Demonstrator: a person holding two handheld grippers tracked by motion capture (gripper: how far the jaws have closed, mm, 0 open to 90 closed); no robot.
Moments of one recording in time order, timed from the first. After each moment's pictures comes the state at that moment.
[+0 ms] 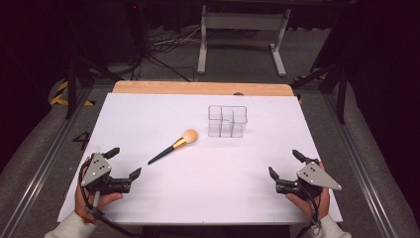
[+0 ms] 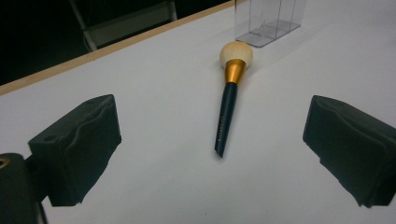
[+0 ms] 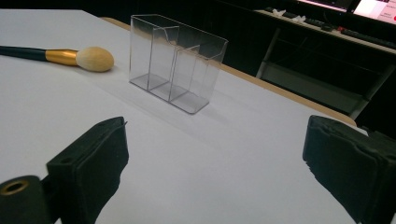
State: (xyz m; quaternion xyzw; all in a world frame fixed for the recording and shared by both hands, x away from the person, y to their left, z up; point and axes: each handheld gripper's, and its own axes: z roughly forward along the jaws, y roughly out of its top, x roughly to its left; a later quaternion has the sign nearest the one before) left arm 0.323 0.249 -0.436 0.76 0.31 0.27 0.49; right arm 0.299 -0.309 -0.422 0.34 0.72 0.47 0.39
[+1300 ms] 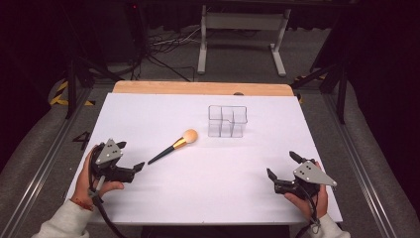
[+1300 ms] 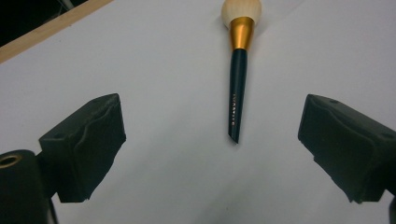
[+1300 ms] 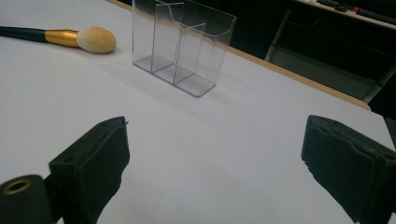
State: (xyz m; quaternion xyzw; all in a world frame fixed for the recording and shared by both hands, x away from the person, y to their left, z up) left arm 0.363 0.235 -0.418 0.84 0.30 0.23 0.39; right arm 0.305 -0.308 -0.429 0.34 0.74 0.45 0.37
